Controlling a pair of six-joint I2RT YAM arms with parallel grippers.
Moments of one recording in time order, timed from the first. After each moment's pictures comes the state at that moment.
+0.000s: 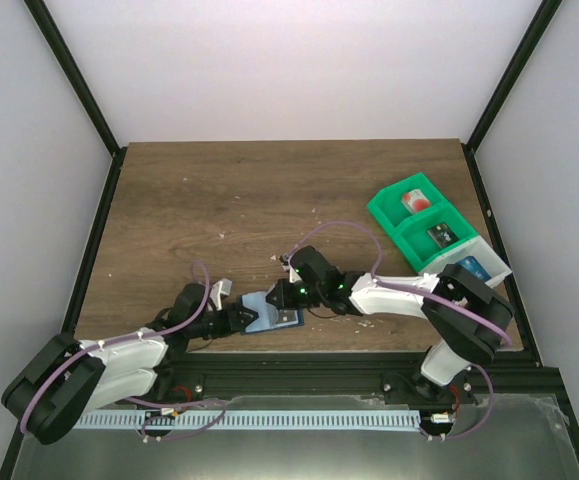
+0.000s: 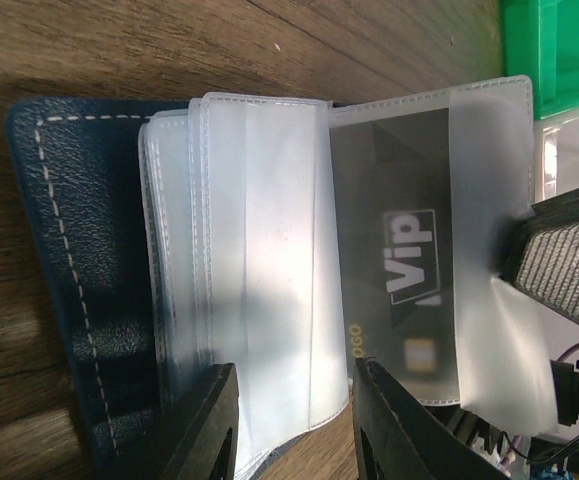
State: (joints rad) left arm -0.61 1.08 0.06 0.37 0.46 -0.97; right arm 0.95 1.58 0.76 0.10 -0.32 0.86
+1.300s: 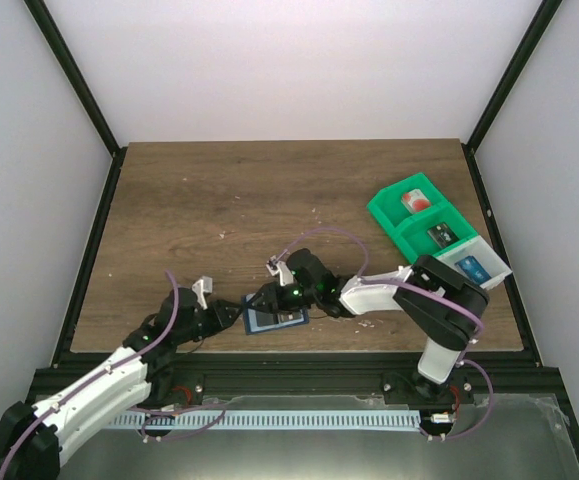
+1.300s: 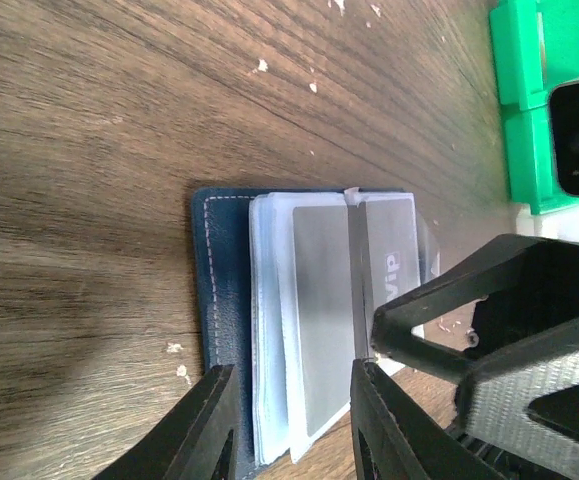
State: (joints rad) left arm -0.61 0.61 0.08 -0.09 0.25 -1.02; right arm 0.95 1.74 0.74 0.41 -0.55 0.94
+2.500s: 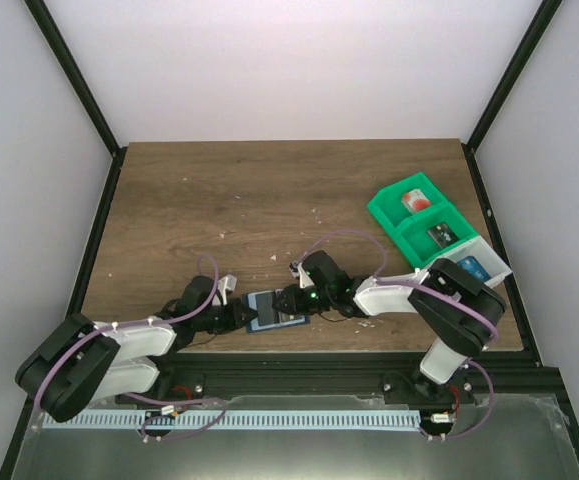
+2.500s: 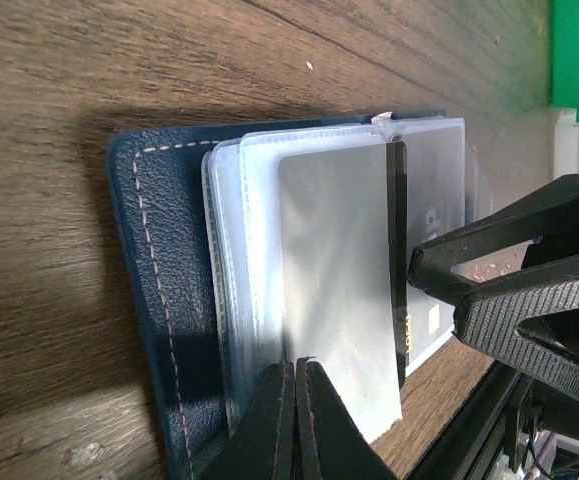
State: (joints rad) left arm -0.61 1.22 0.14 0.35 0.45 -0.94; right arm 0.87 1.64 0.64 0.22 -0.44 0.82
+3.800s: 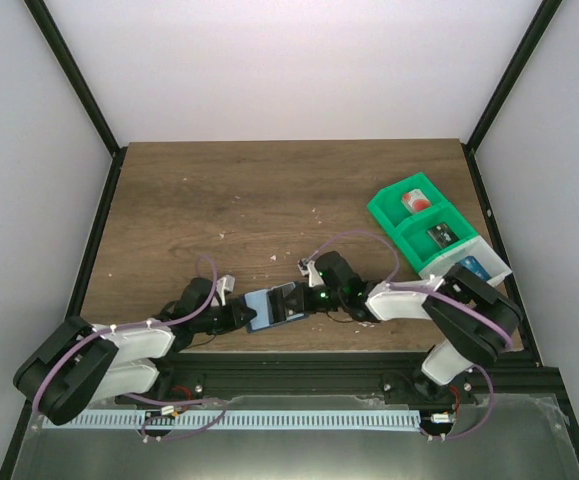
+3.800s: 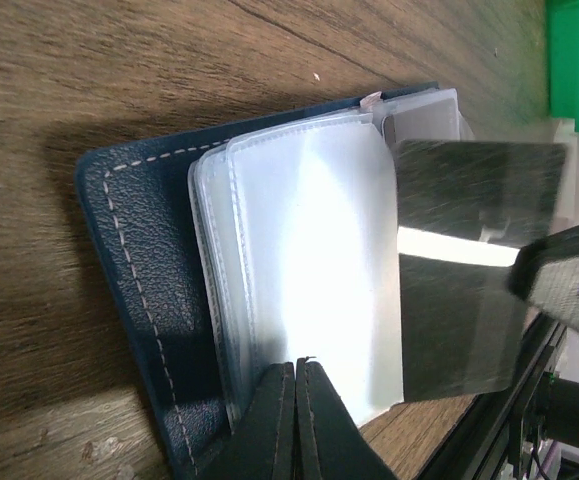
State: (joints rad) left arm -0.61 1.20 0.12 0.37 0.42 -0.94; right arm 0.83 1.55 0.55 0.31 -0.45 0.84
